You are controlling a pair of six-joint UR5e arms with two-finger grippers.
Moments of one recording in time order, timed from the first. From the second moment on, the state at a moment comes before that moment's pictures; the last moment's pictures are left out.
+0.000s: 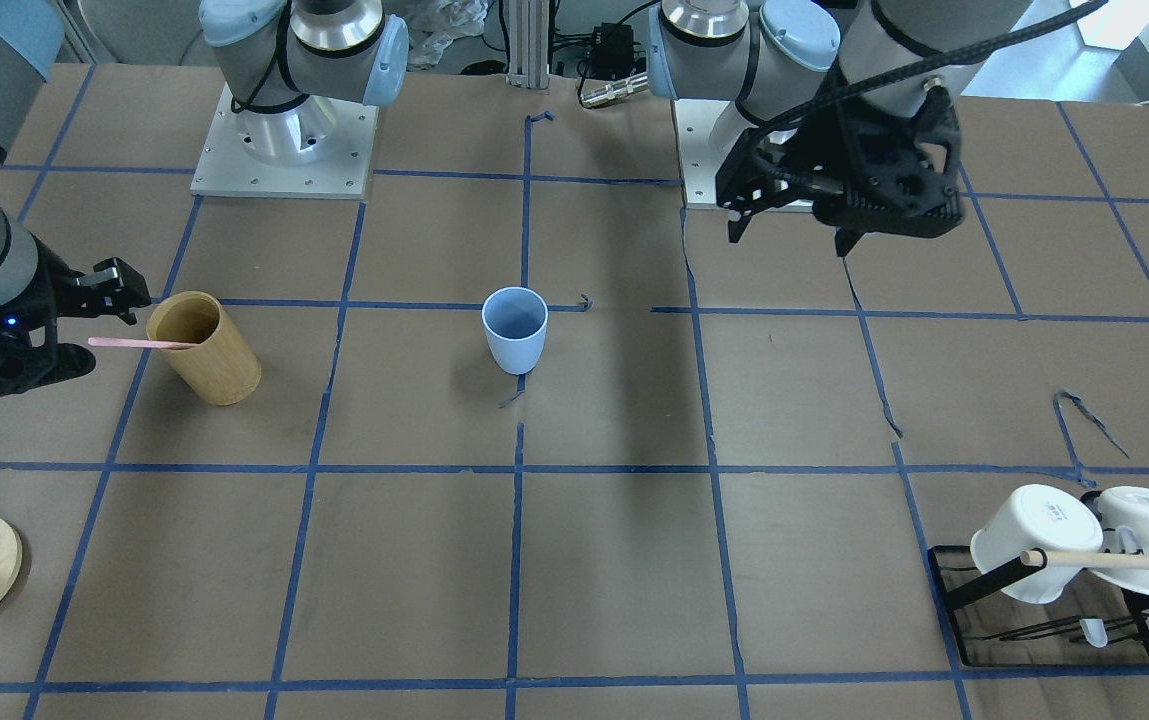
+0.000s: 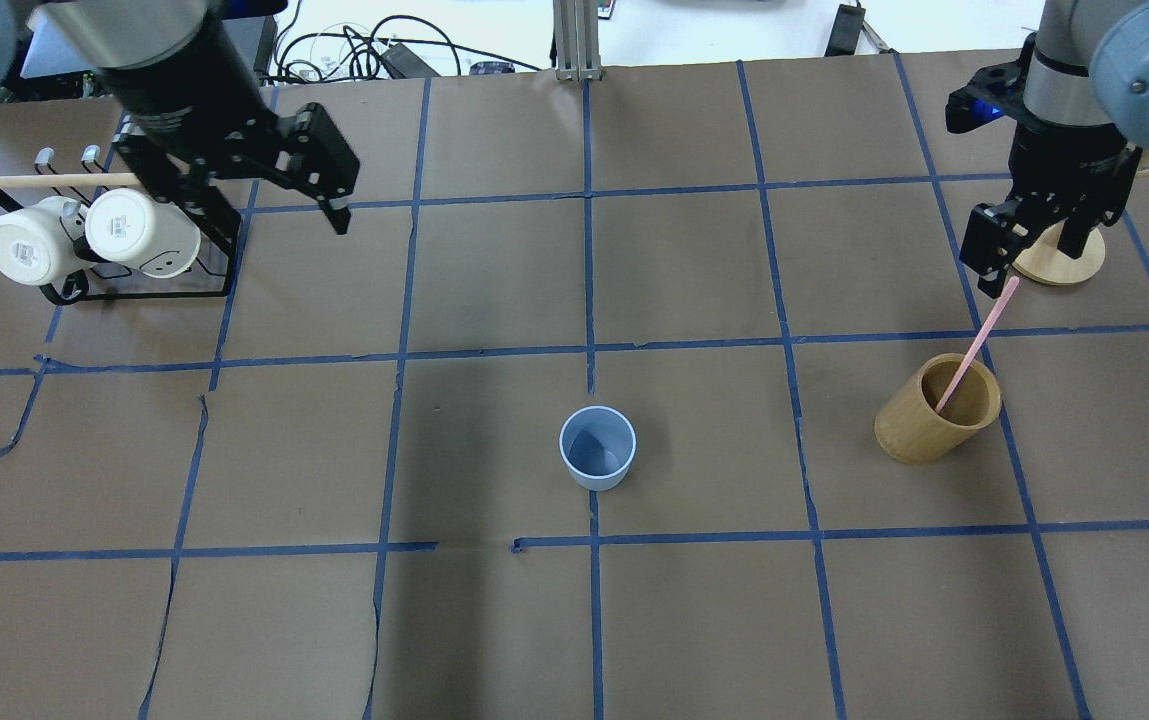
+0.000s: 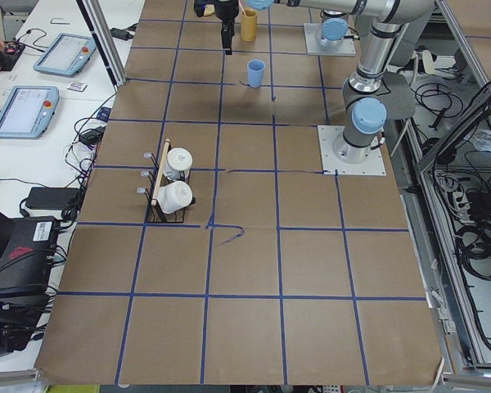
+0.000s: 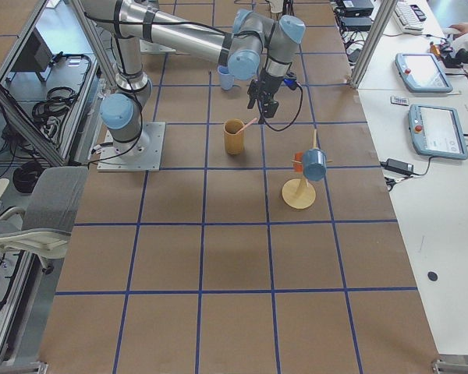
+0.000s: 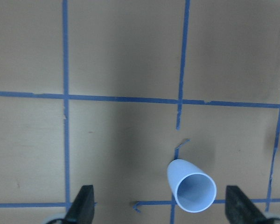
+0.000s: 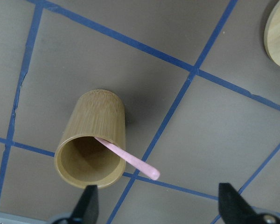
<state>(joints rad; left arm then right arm) -1.55 -1.61 -1.42 -1.75 1.53 0.09 1.35 -1.38 1.59 -1.55 -1.81 -0.48</state>
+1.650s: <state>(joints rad) -1.56 -1.56 -1.55 -1.55 1.56 -0.06 1.34 -1.48 1.88 -1.87 -1.76 0.11</state>
